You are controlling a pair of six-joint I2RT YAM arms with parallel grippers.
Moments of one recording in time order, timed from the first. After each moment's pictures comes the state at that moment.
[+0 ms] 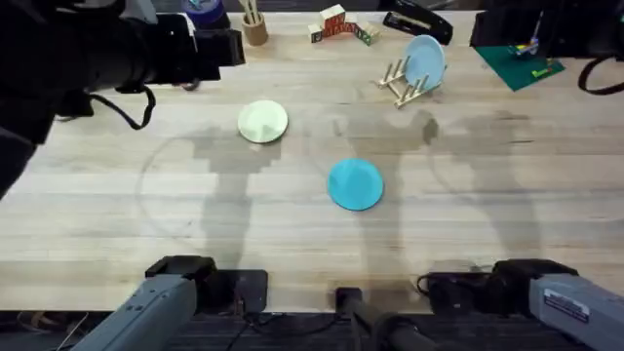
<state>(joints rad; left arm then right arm) 0.00 1.04 1.08 -0.75 0.03 -0.06 0.01 1.16 1.22 -0.81 -0.05 0.02</state>
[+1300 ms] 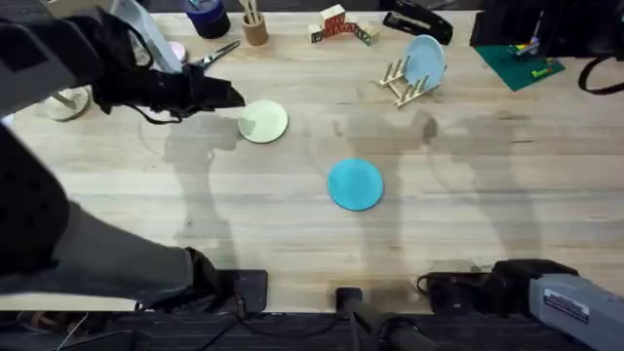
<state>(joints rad) 0.34 1.68 1.08 -0.76 0.86 0.28 0.01 1.16 1.22 -0.81 -0.06 0.02</state>
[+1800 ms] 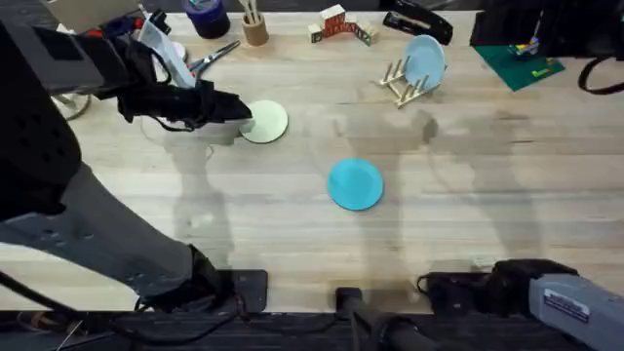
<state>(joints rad) 0.34 1.87 1.08 -0.69 0.90 0.30 0.01 1.16 1.22 -0.81 -0.06 0.02</state>
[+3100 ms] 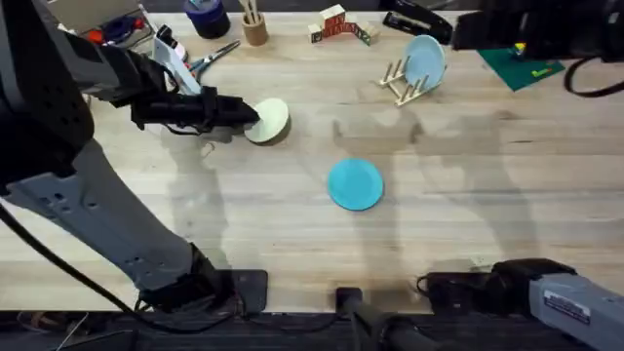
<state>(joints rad) 0.35 2.03 1.12 -0.68 1.05 0.36 0.06 1.16 1.22 -0.81 -0.16 0.03</state>
